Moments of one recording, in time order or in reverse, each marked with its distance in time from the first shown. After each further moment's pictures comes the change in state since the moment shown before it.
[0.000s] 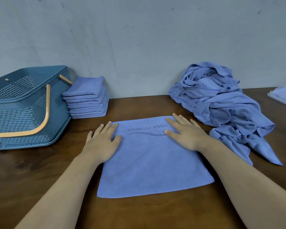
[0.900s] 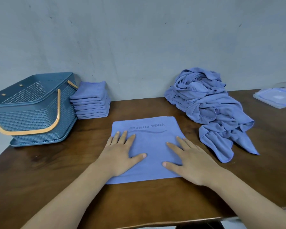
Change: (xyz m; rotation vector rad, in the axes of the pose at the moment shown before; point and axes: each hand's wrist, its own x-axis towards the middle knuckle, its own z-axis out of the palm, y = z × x) left_hand -0.076 0.052 0.003 0.206 -0.093 0.234; right_hand -0.146 -0.040 0.012 -0.059 -0.024 -0.005
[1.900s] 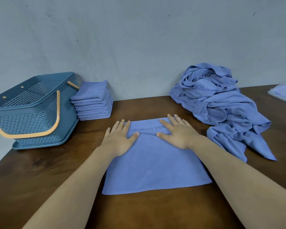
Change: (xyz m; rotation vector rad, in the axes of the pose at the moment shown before) left_hand 0.087 -0.037 0.005 -0.103 0.027 -0.169; right_hand 0.151 0.018 -0.008 0.016 -0.011 -0.020
